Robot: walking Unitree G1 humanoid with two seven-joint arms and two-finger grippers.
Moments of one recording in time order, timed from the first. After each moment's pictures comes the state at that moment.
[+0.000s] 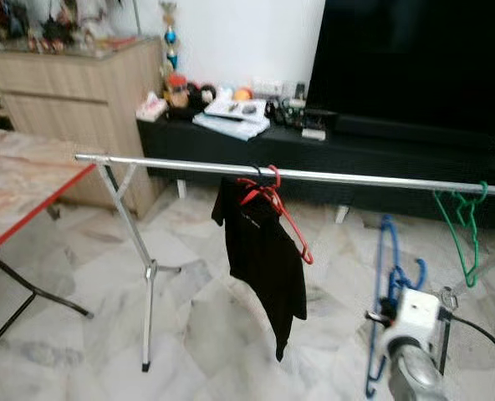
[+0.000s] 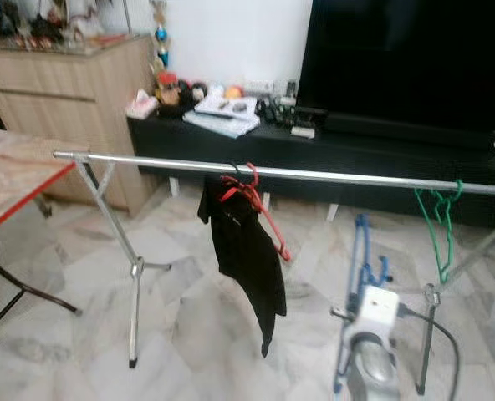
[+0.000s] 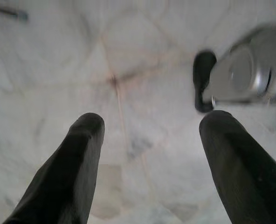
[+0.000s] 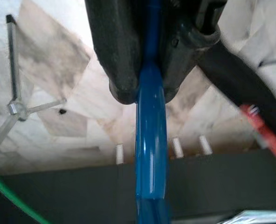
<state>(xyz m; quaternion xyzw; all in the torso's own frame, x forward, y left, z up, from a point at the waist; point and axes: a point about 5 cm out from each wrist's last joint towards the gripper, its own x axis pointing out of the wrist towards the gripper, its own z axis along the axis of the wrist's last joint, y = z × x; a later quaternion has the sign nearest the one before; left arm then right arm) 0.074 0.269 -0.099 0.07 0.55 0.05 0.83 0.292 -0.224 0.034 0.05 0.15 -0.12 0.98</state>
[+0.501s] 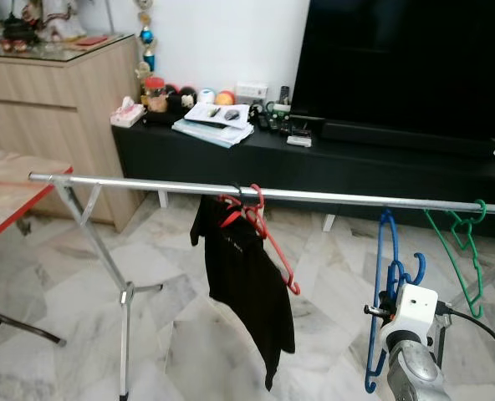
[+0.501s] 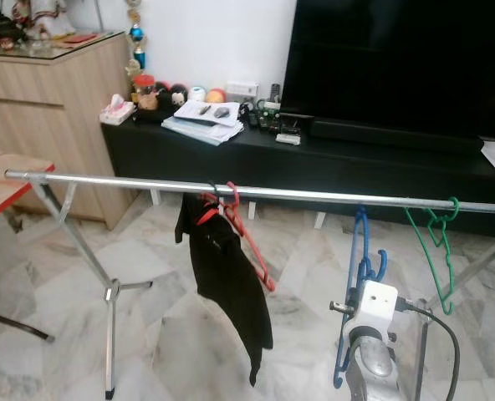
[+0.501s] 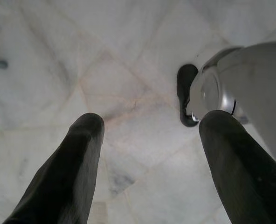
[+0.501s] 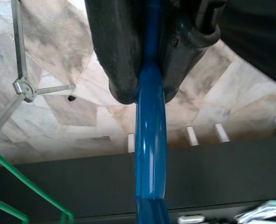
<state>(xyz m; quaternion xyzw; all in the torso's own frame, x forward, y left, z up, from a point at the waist) 0.090 0.243 -0.104 0.06 0.54 0.04 0.84 0.294 -0.228 0.035 0.04 0.15 -0.13 0.98</state>
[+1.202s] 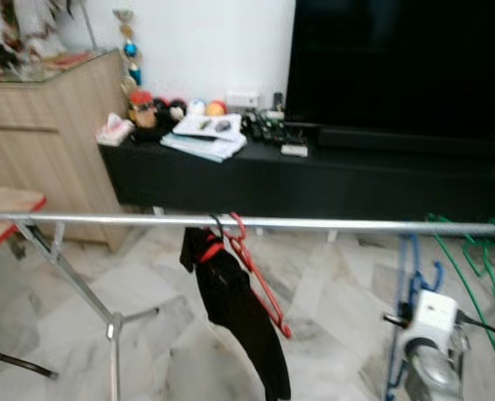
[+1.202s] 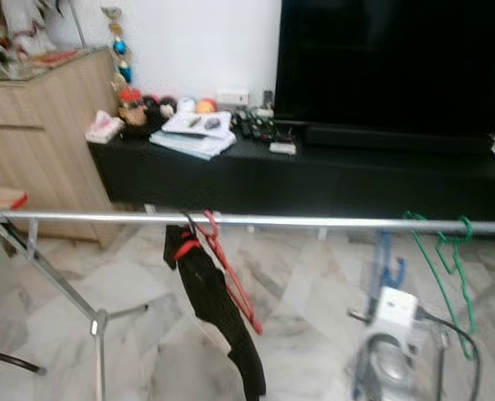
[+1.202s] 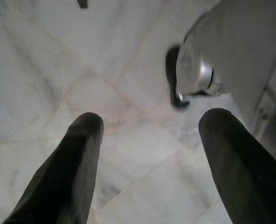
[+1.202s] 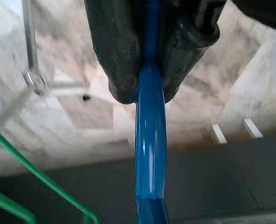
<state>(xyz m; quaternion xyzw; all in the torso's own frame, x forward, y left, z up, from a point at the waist) 0.071 0.212 -0.115 0.05 0.56 0.02 0.83 0.291 -0.256 0.031 0.03 0.18 -0.18 0.97</state>
